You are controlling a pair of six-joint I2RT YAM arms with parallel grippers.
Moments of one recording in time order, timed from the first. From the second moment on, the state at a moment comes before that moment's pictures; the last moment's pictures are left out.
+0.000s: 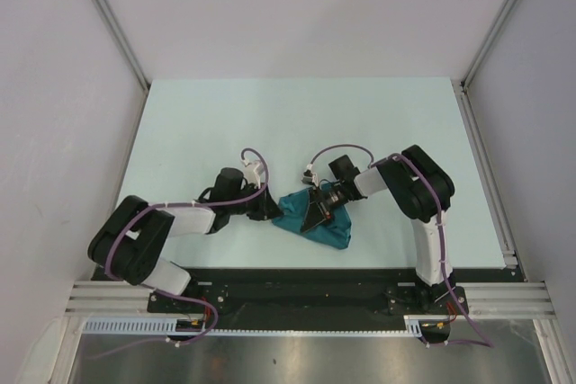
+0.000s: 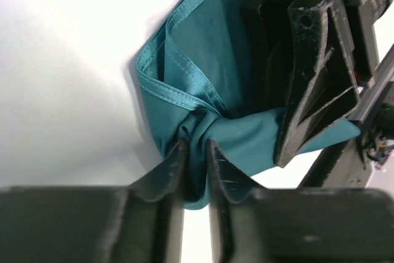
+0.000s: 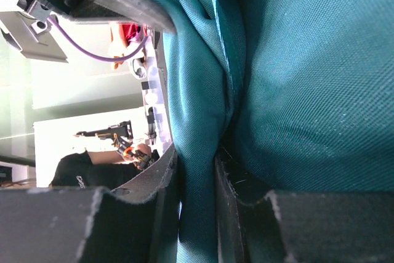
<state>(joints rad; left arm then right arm) -0.48 1.47 0.43 0.37 0.50 -0.50 0.54 2.10 0.96 0.02 -1.26 0.34</state>
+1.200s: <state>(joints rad) -0.49 1.61 0.56 0.30 0.54 -0.50 0.94 1.54 0.83 -0.11 -0.15 -0.03</state>
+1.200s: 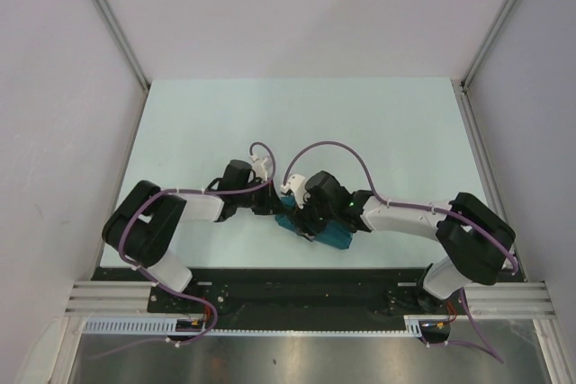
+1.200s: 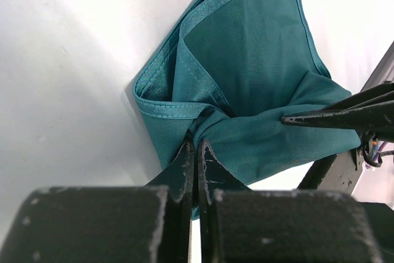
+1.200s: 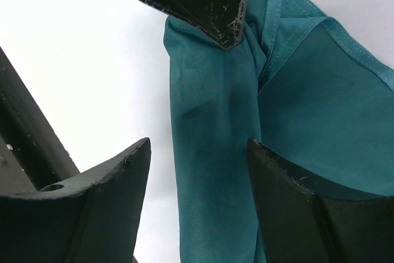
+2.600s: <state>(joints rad) -0.46 1.30 0.47 0.22 0.46 -0.44 0.60 1.83 0.84 -0.01 -0.95 0.21</state>
